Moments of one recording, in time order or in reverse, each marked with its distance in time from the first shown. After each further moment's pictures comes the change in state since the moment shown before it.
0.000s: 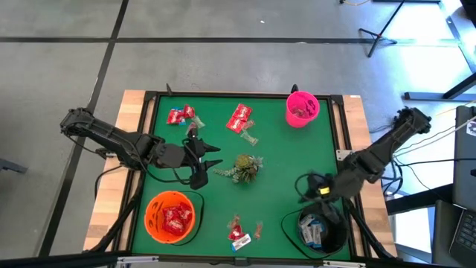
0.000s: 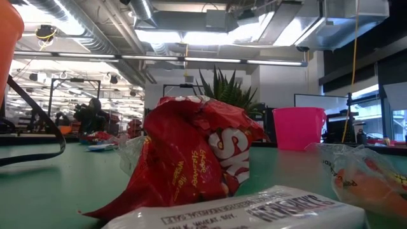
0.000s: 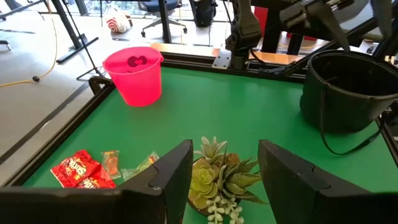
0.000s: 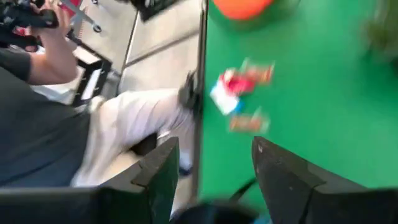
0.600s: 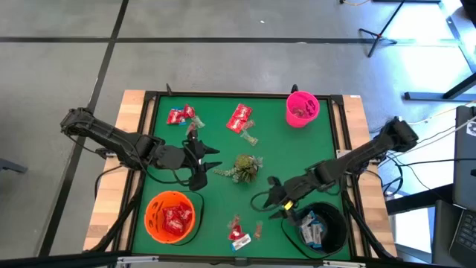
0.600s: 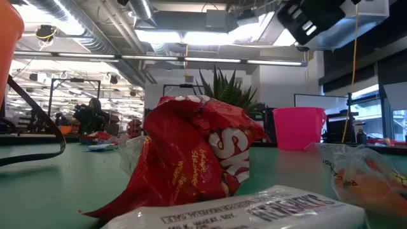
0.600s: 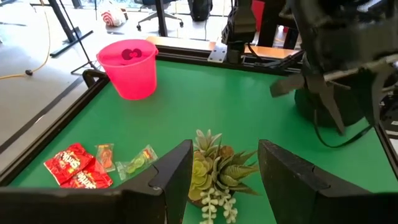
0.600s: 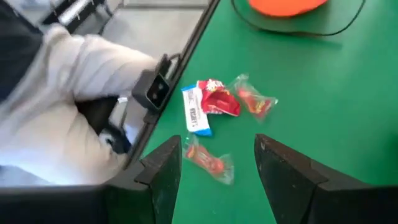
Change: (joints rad) left arm -0.017 0.000 0.000 -0.026 0.009 -0.029; right arm -0.212 0.430 0.009 0.355 -0.257 -0.554
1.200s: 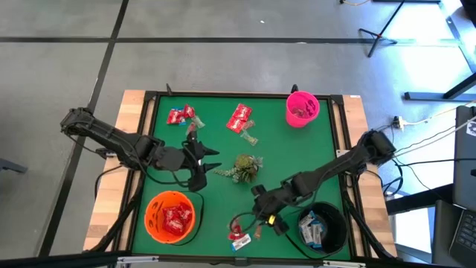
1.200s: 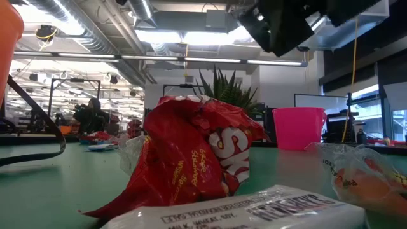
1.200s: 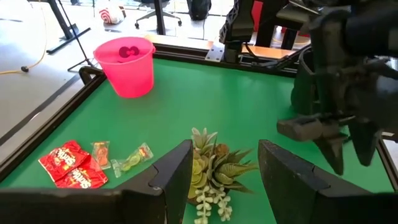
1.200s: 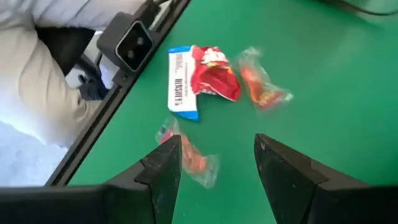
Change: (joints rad) left arm -0.013 0.000 0.000 -0.005 -0.004 -0.025; right arm 0.016 0.303 0.303 -0.255 -0.014 -0.227
